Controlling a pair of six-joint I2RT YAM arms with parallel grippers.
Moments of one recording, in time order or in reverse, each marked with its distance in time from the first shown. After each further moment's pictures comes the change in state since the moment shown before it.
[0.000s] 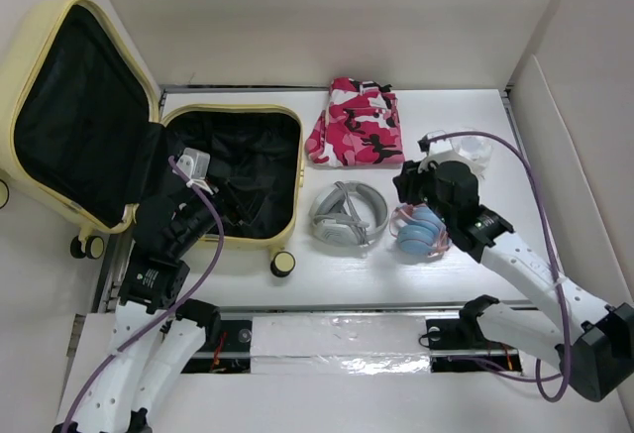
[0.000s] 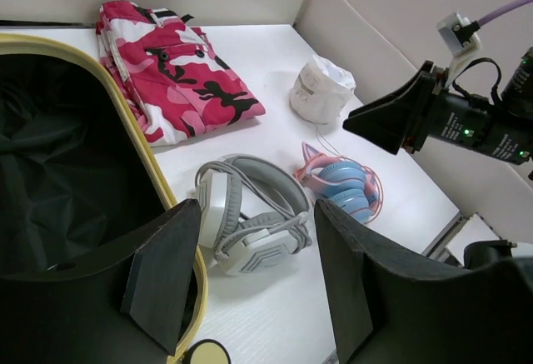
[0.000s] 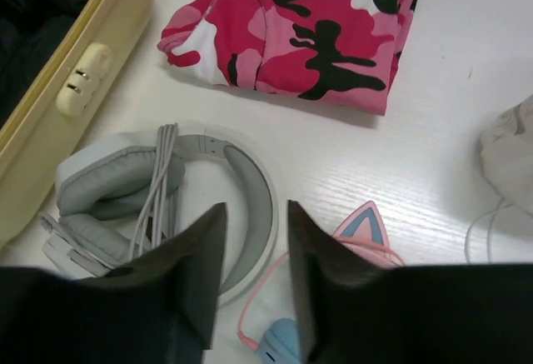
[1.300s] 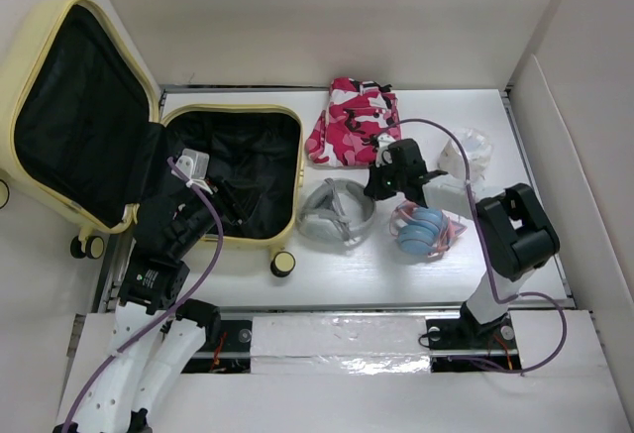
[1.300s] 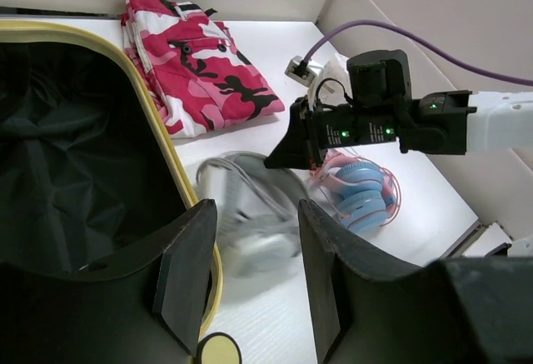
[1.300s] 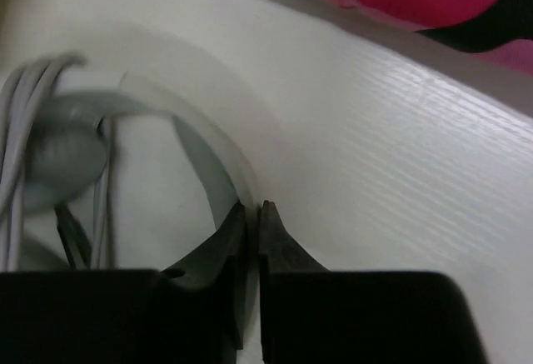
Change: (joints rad) left arm 0.000 -0.002 0.000 -0.035 -0.051 0.015; right arm -0.098 0.760 0.233 0.101 -0.354 -0.018
